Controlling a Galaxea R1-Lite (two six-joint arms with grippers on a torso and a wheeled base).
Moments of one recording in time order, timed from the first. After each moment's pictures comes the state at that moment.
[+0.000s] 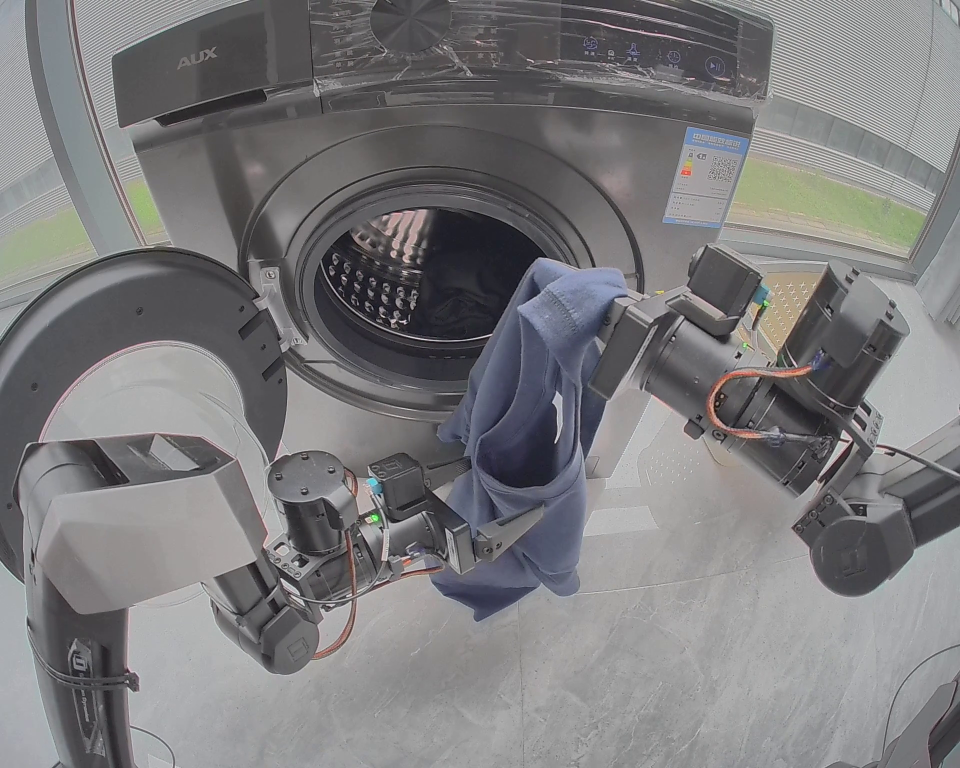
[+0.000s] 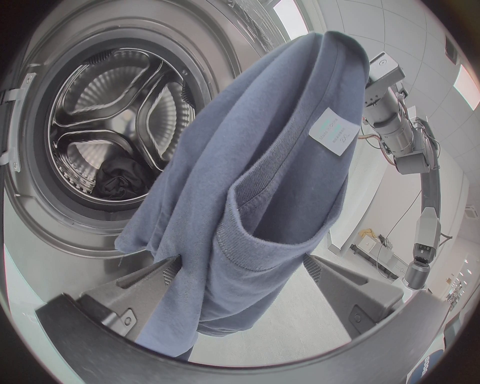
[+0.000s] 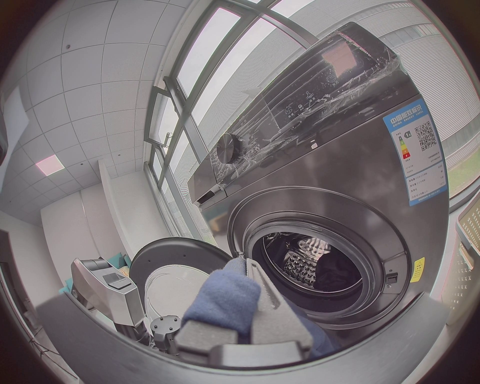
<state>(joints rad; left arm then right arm) -0.54 2.26 -0.73 -1.55 -0.41 -0.10 0.69 1.80 -0.90 -1.24 0.16 0.20</state>
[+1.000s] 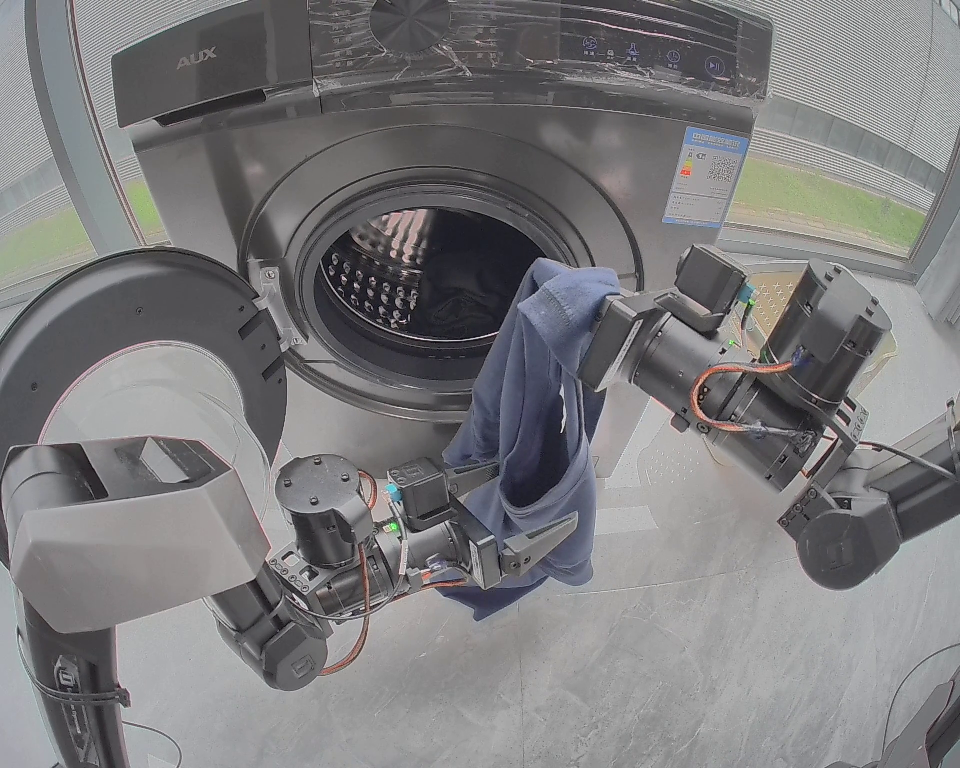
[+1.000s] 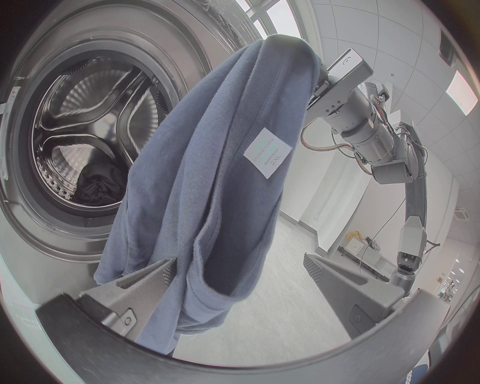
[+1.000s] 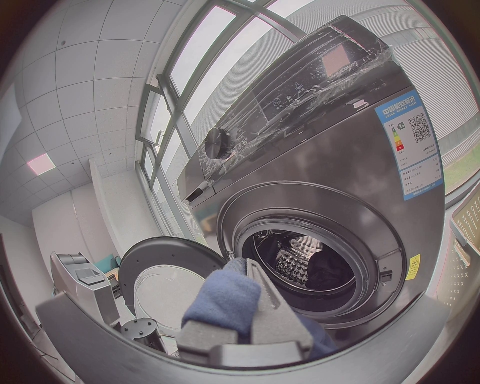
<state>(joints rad) -0.62 2.21 -0.71 -1.55 -0.41 -0.12 0.69 1.83 -0.94 -1.23 0.11 0.20</state>
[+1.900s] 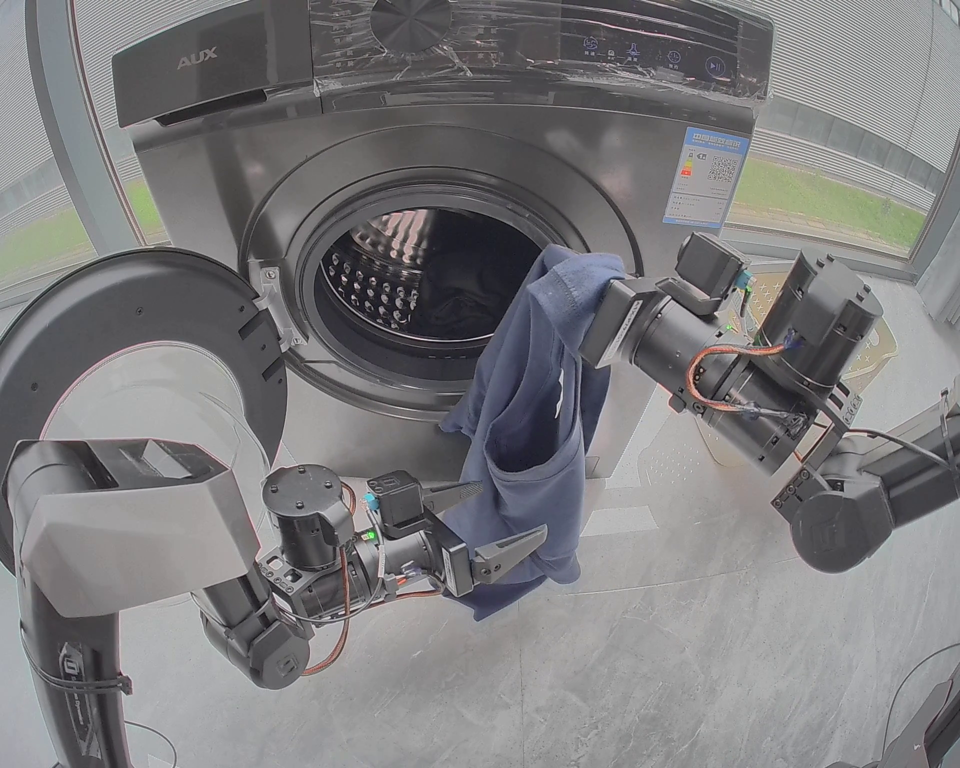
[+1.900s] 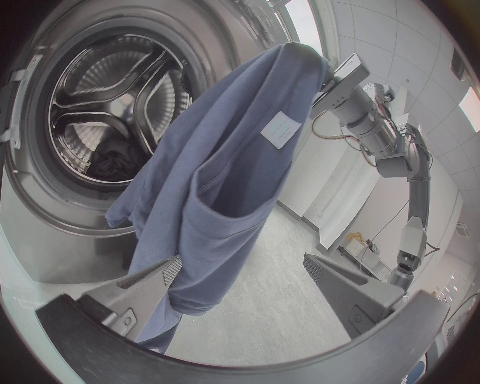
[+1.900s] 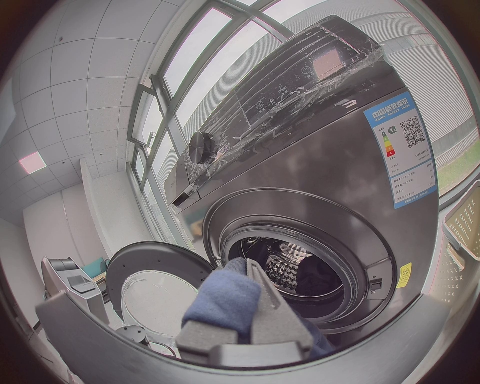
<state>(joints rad) -0.56 2.23 -0.65 -1.55 -0.44 -0.17 0.66 1.85 -0.98 -1.21 0.07 0.20</state>
